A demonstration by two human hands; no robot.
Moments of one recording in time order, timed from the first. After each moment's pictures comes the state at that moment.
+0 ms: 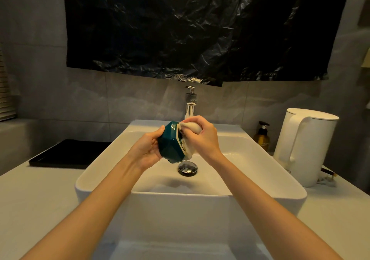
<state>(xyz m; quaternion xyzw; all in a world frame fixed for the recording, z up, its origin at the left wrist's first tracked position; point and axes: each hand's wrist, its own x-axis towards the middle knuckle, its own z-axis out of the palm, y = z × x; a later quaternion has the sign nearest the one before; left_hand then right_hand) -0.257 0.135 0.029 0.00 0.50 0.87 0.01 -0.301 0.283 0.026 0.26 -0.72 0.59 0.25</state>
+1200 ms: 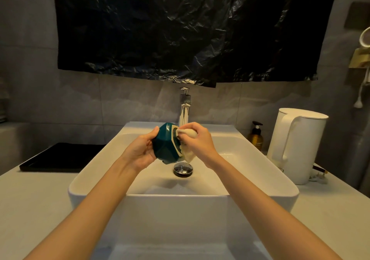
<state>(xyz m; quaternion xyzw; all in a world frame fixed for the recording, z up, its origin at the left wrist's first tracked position) -0.250 0.136 0.032 0.01 0.49 0.87 0.02 -0.301 0.291 0.022 0.22 -0.76 0.59 0.15</state>
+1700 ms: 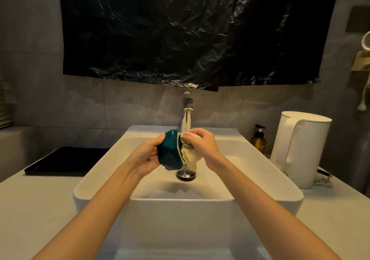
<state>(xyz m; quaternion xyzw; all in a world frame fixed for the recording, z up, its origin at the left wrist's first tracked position) -0.249 0.139 0.032 -0.01 0.53 0.85 0.01 -0.303 0.292 0.027 0.17 -0.73 0.65 0.08</state>
